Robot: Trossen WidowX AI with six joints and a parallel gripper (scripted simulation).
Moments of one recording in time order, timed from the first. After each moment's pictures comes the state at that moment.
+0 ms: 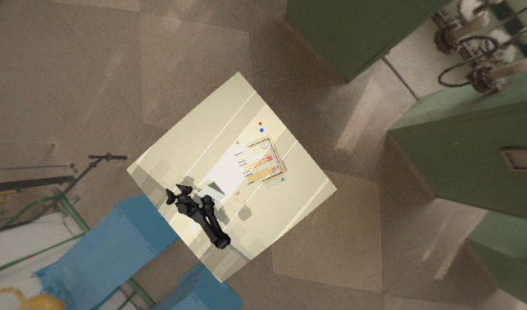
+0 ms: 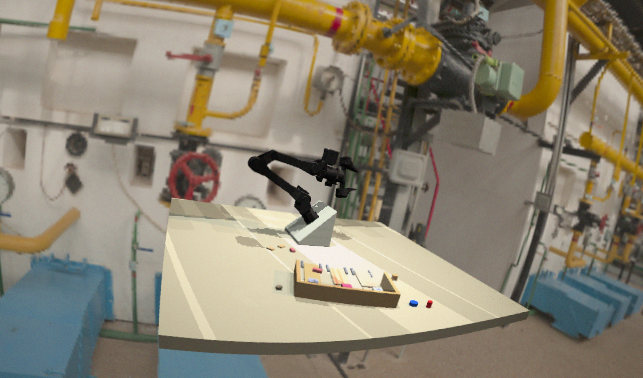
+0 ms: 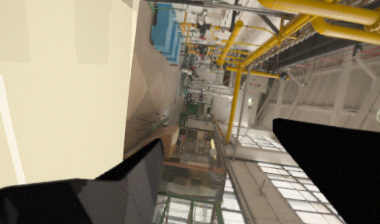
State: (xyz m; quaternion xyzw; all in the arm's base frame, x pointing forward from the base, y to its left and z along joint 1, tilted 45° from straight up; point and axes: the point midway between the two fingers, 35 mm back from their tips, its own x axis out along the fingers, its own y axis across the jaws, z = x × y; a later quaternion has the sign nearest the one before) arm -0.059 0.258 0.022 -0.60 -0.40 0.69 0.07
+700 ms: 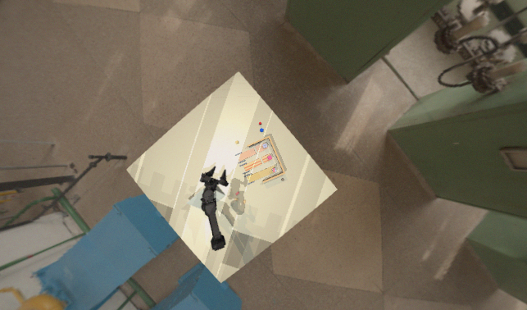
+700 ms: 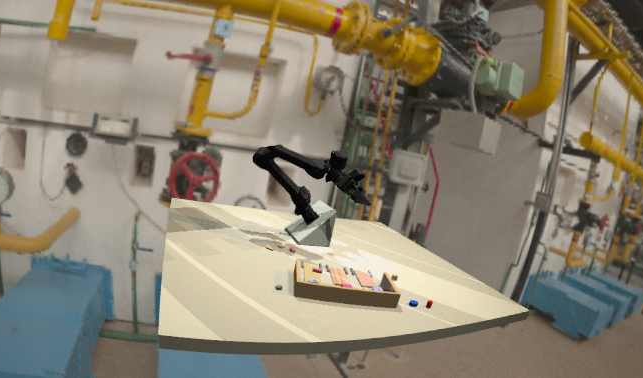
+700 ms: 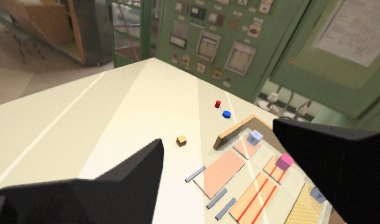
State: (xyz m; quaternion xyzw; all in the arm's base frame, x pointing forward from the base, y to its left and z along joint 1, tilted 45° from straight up) arm 0.238 0.207 0.072 -0.58 0.18 0.24 0.76
